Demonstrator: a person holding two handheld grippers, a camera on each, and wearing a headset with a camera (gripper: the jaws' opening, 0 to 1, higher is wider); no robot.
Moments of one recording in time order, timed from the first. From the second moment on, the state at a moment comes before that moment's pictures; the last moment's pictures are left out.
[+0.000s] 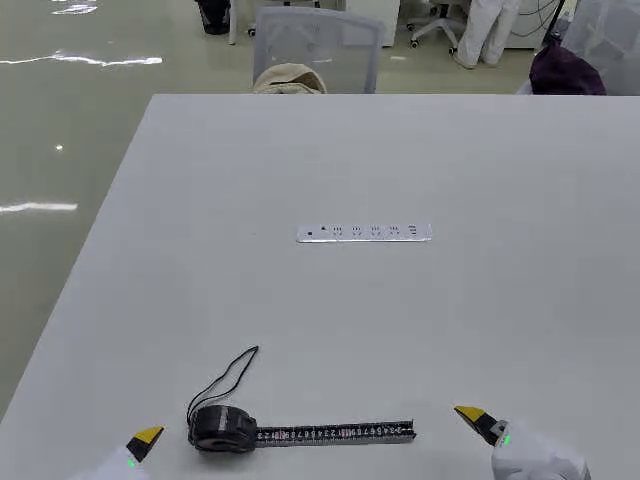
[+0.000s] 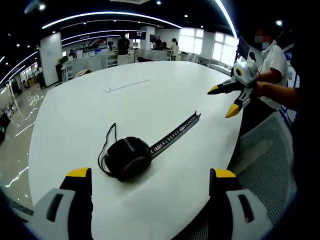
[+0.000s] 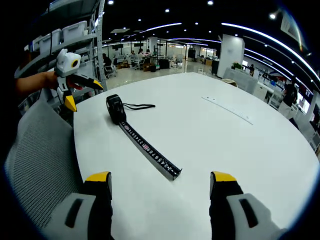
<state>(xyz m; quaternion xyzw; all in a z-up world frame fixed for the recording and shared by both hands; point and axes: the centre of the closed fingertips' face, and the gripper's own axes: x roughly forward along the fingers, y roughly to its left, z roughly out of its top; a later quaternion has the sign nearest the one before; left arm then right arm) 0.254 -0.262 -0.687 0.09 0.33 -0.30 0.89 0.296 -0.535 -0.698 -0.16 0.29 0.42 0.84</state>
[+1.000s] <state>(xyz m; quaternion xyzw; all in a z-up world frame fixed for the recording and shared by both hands) 0.245 -0.270 -0.680 0.05 0.31 -0.19 0.93 0.271 -0.524 -0.692 -0.13 0.30 0.36 0.87</state>
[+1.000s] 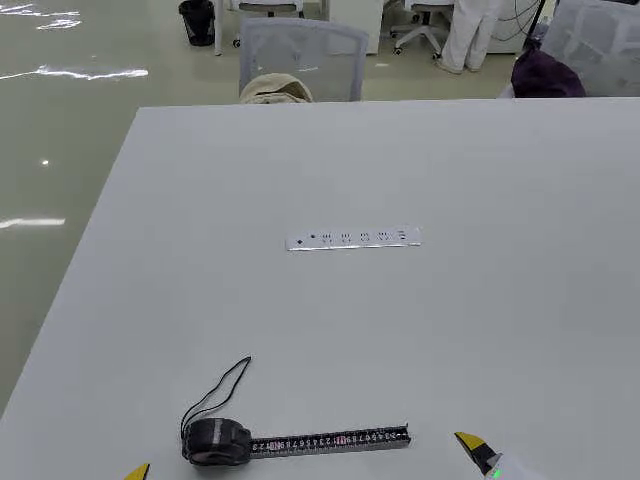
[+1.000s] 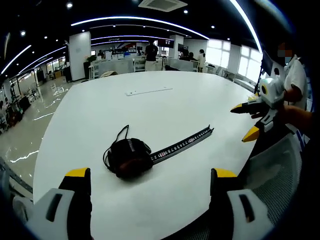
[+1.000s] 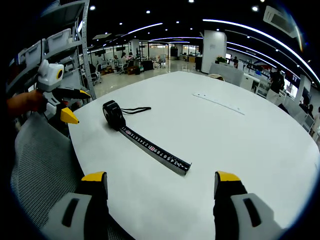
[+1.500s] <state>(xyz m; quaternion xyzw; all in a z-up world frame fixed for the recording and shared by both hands) 0.245 -0.270 -0.683 0.04 0.32 -0.16 0.93 0.265 -0.520 -0.694 -0.12 0.31 0.35 0.88</state>
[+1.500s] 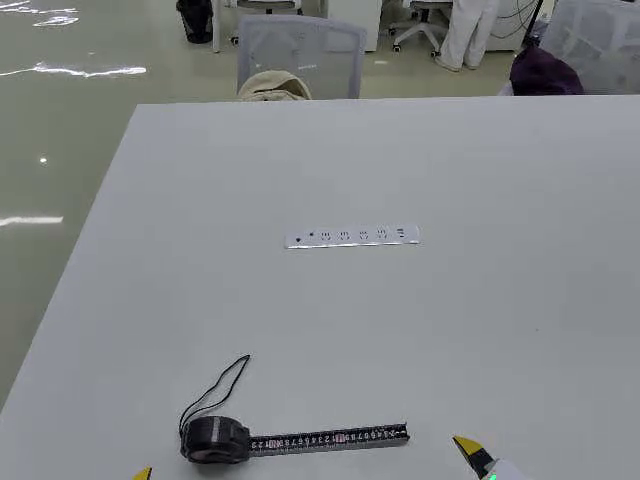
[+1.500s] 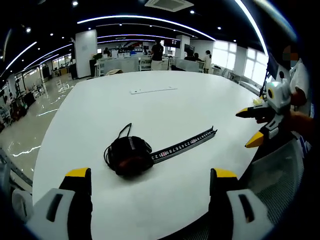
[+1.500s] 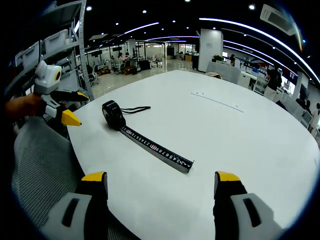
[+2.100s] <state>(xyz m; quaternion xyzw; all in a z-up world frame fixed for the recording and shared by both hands) 0.250 -0.263 -0.684 0.02 0.32 -0.12 0.94 0.265 -0.519 -0.697 -0.12 0.31 0.35 0.87</state>
